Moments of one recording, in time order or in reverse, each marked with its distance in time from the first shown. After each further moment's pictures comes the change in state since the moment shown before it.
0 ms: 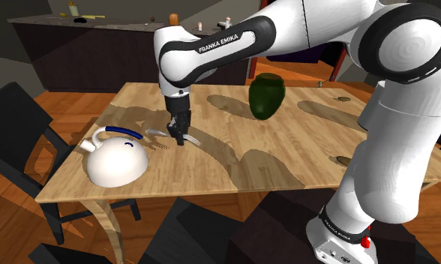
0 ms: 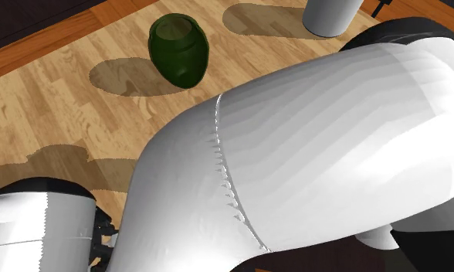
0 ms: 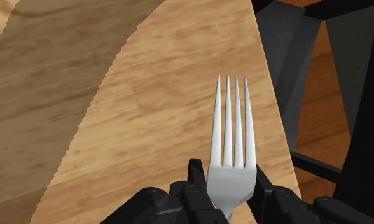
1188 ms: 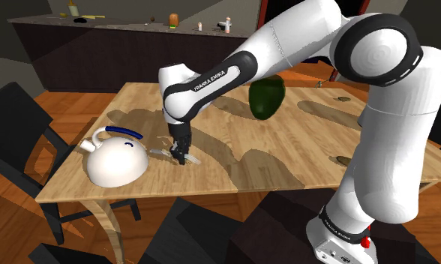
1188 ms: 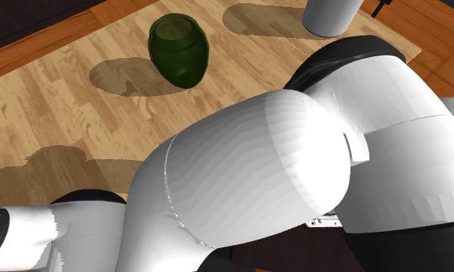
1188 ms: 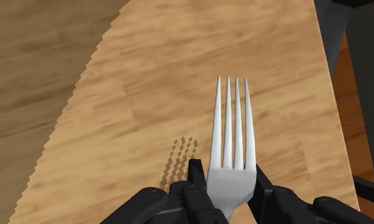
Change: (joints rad) arm 0.002 0.107 -0.004 -0.112 -0.009 0.218 -0.011
